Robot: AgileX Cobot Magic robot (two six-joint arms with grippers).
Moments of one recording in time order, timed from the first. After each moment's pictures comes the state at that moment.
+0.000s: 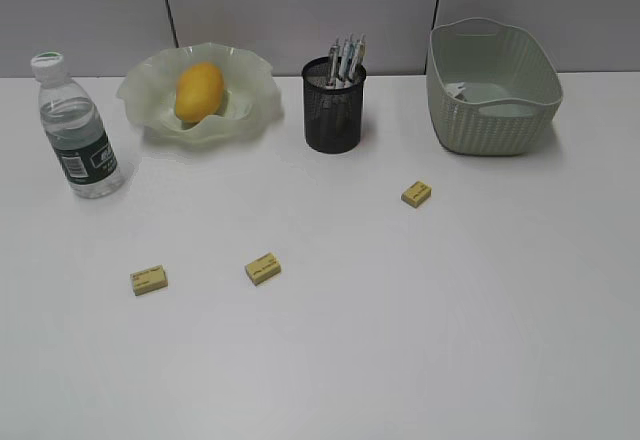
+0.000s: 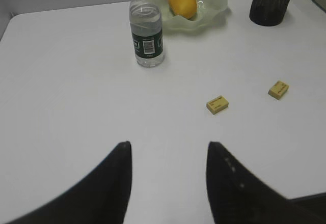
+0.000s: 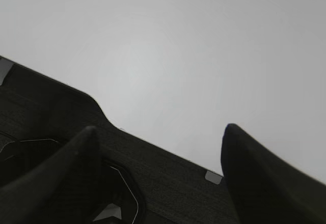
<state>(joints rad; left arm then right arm) -0.07 -0.01 -0.53 -0.09 1.07 0.09 0.45 0.37 -0.51 0.01 1.04 -0.01</state>
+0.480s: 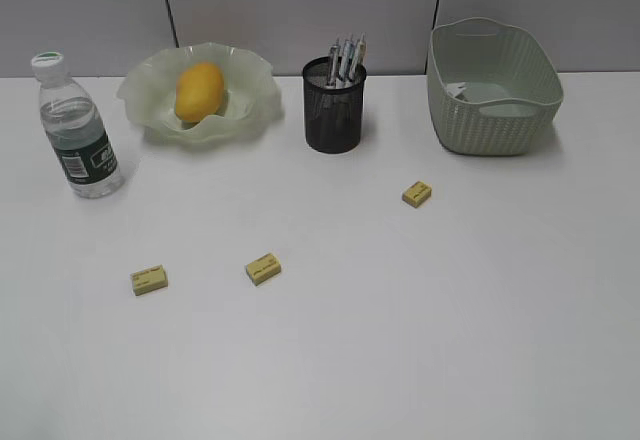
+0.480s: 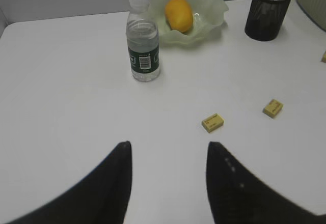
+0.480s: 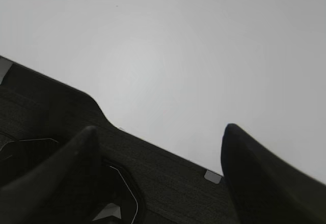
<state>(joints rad) -0.07 0.15 -0.58 -0.11 0.98 0.09 0.45 0.37 -0.51 0.00 1.04 -0.01</state>
